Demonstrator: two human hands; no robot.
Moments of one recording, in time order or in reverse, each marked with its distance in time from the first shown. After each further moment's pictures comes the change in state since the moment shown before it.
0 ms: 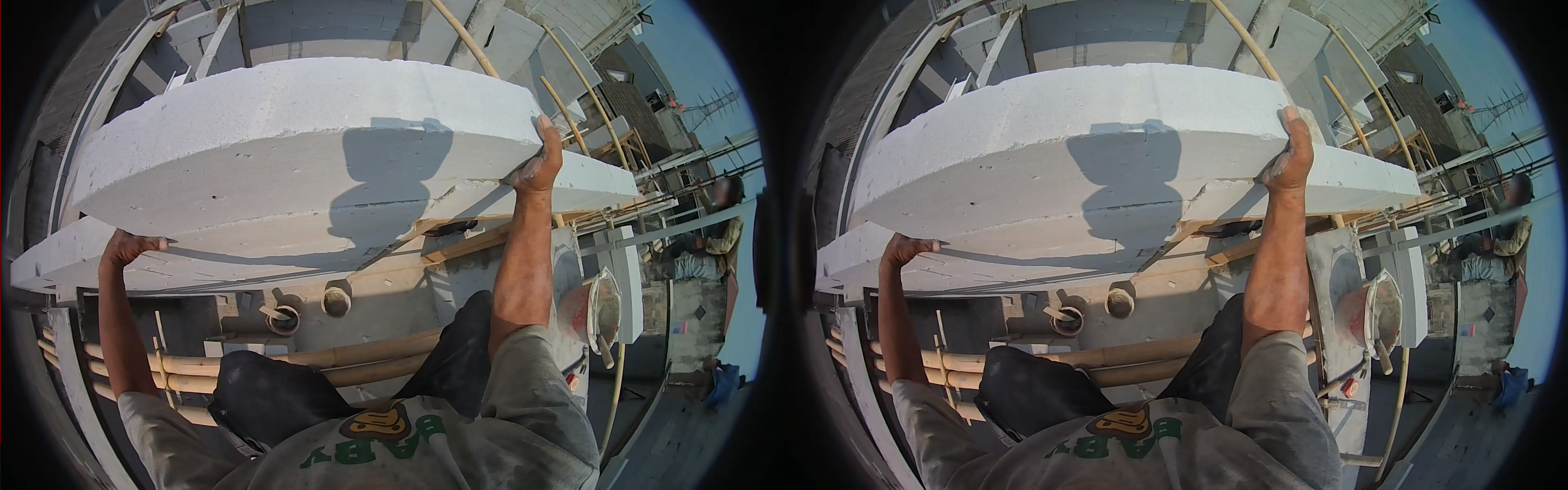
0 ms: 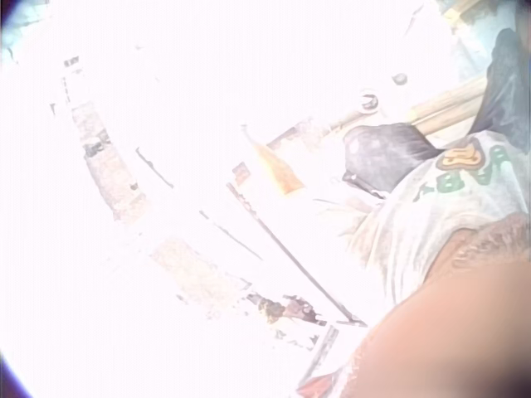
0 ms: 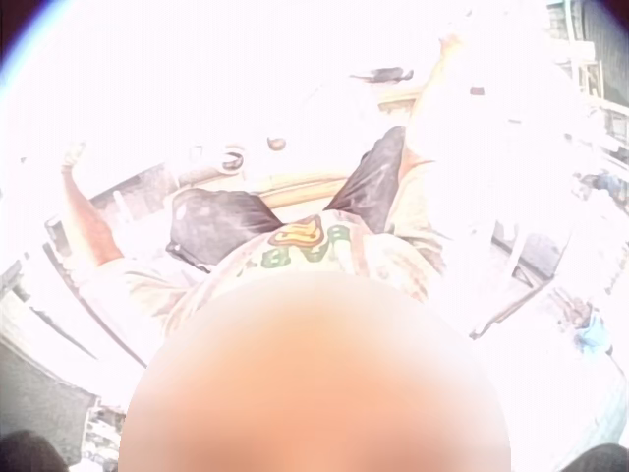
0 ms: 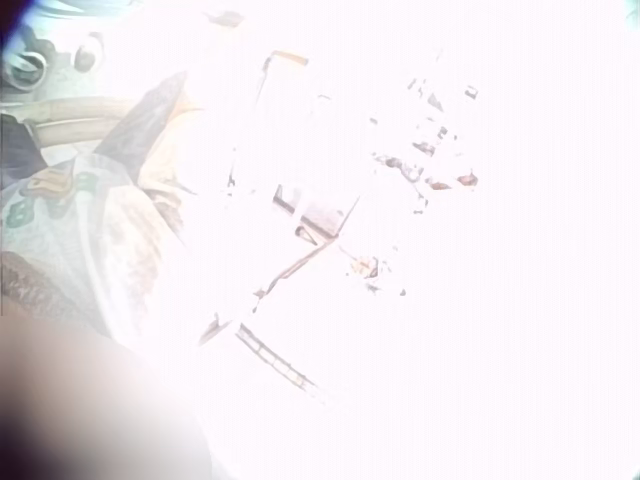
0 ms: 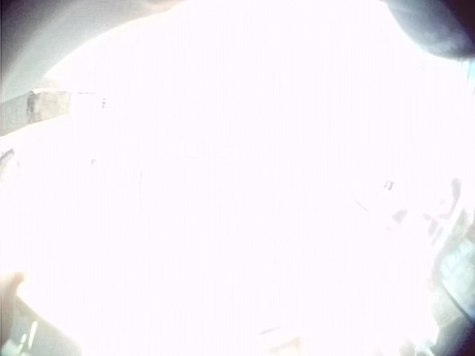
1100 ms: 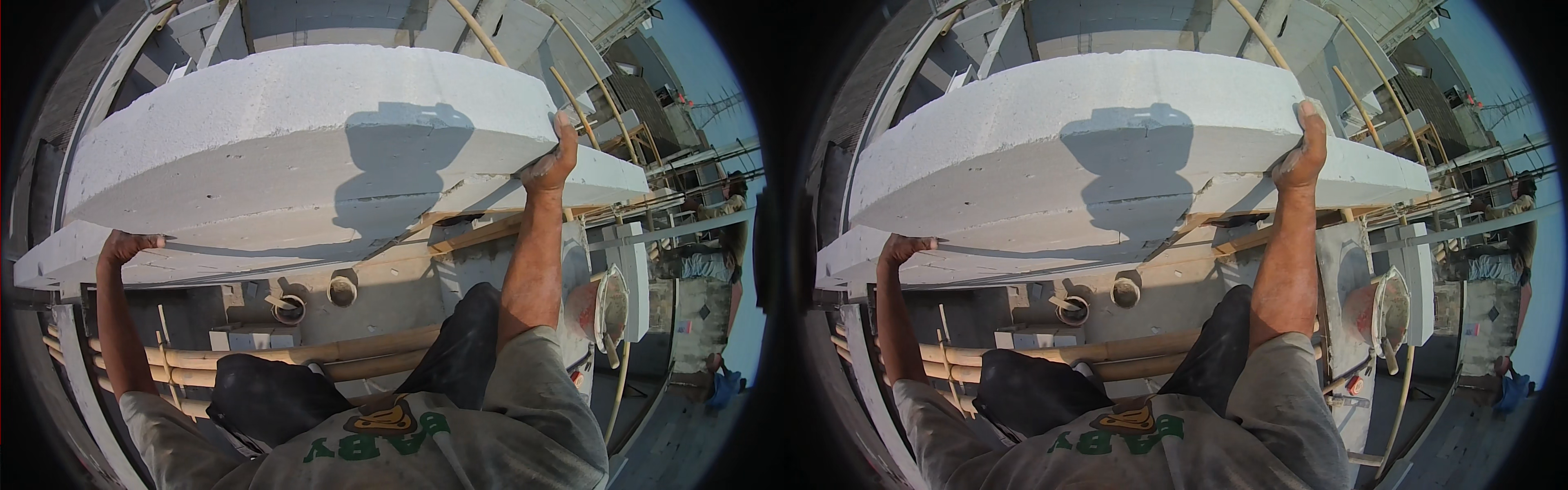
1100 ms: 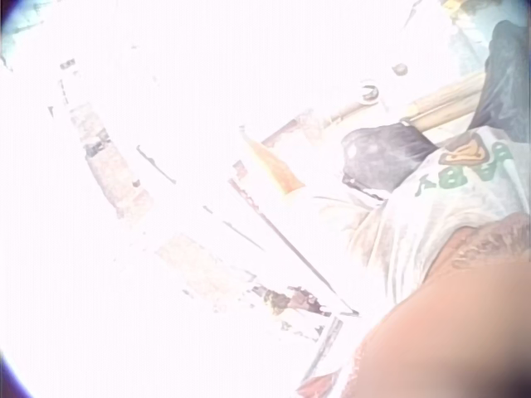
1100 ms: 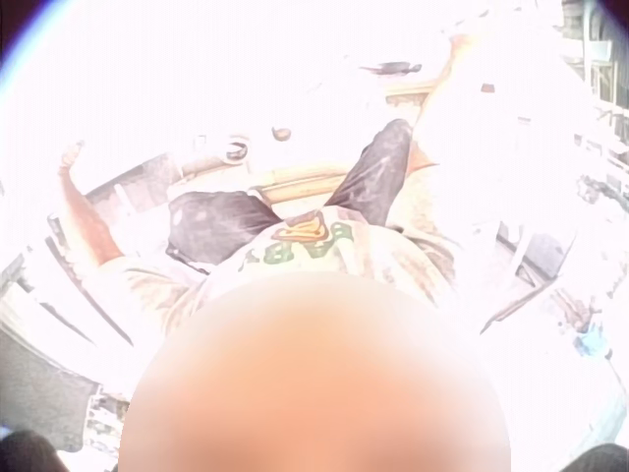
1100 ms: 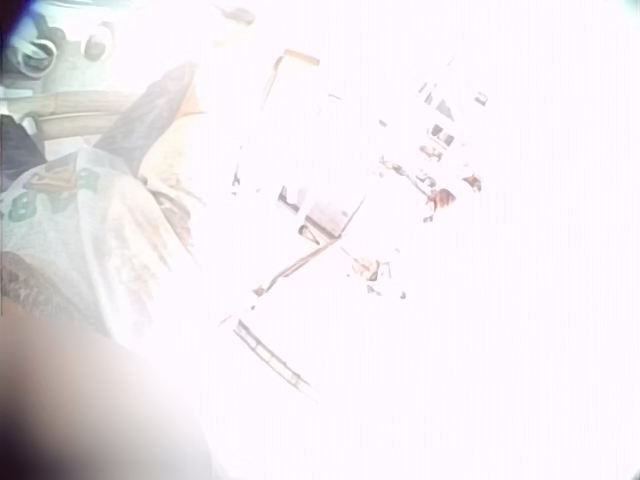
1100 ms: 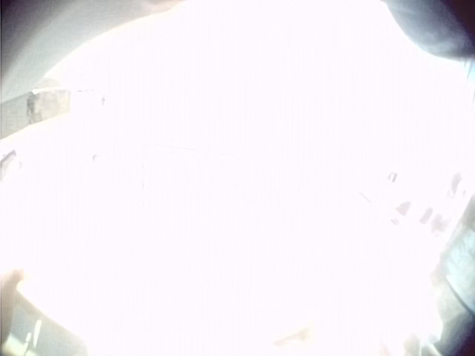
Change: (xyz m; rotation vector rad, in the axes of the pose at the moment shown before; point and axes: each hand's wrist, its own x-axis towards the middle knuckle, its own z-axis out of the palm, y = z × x) left_hand 0.002 -0.005 -0.007 0.205 -0.064 0.027; right_hand -0.006 0.004 0.001 -0.095 0.074 -0.054
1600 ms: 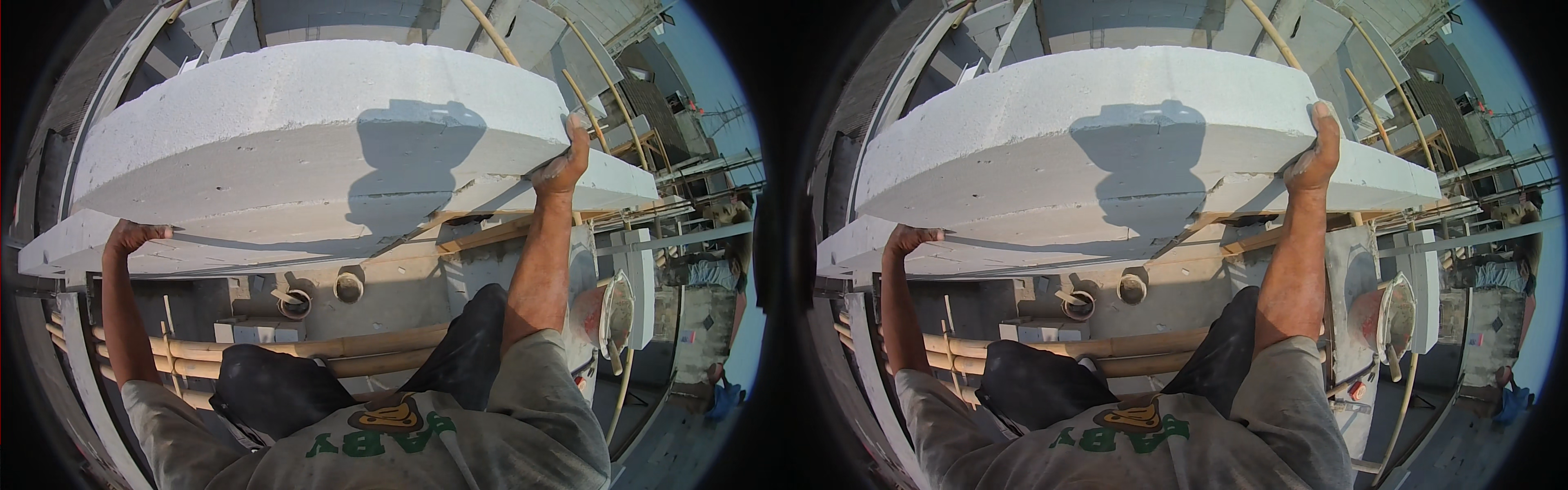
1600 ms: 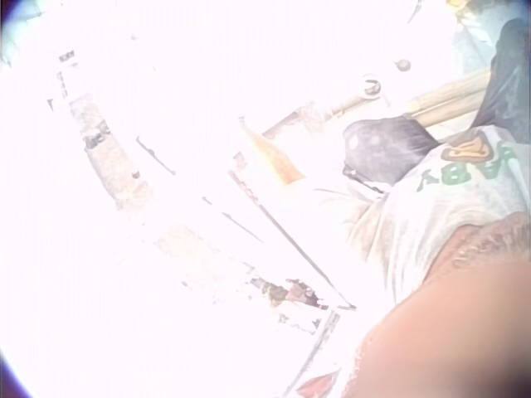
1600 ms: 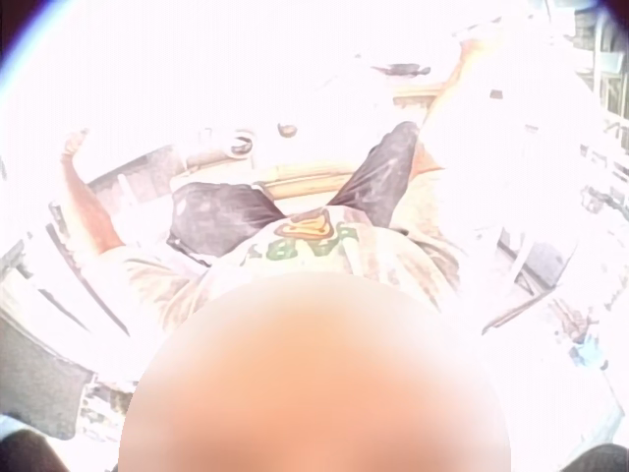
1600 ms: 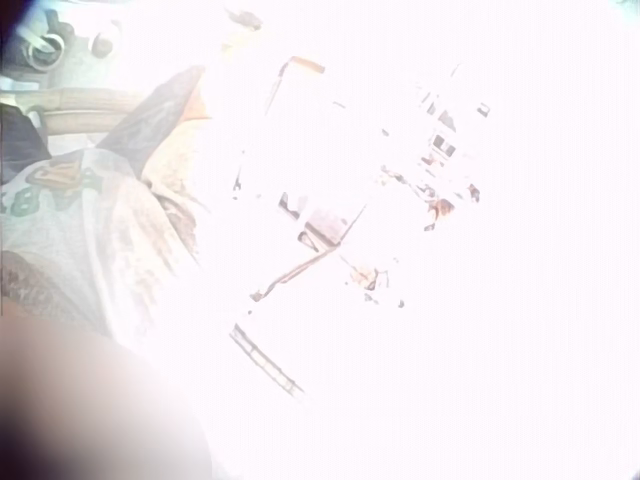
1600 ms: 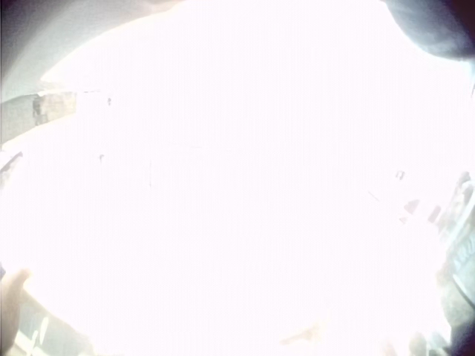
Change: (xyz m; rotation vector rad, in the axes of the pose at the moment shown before) left_hand 0.002 -0.005 0.001 0.112 0.059 -0.020; right_hand 0.003 0.005 -0.006 0.018 0.022 -0.005
